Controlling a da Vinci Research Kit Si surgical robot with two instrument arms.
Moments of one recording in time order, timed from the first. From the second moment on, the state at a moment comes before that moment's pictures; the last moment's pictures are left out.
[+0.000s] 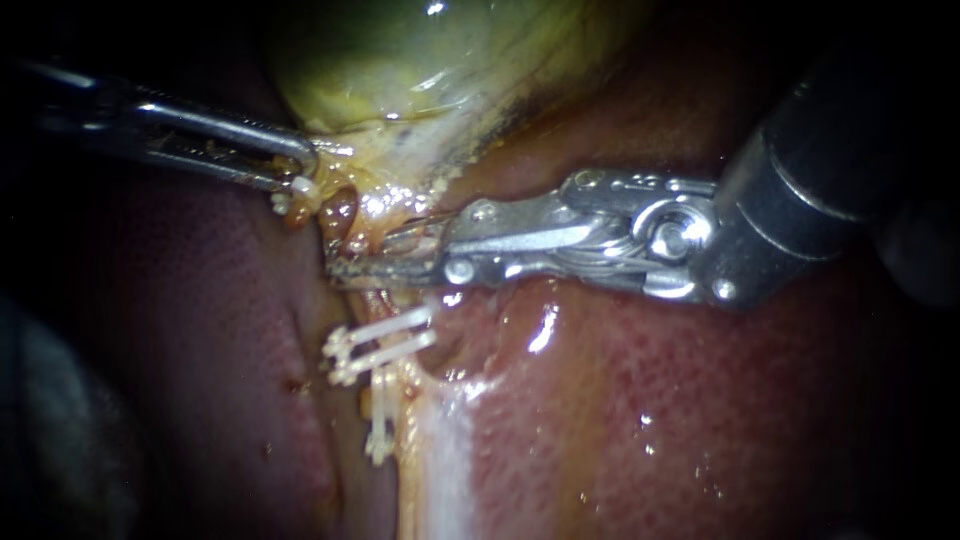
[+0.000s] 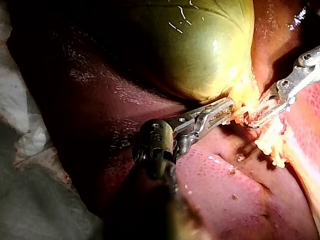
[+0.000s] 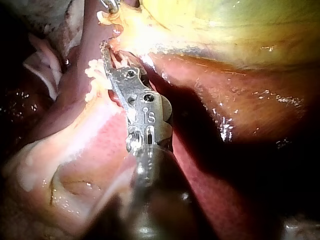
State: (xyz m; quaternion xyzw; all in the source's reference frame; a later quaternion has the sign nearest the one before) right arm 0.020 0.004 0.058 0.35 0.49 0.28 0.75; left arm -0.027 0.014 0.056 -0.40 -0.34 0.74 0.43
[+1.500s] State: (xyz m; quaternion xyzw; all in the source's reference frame) right arm 0.021 0.003 0.060 0.40 0.60 0.32 0.62; left arm -0.027 0.014 0.056 -0.40 -0.34 0.74 0.43
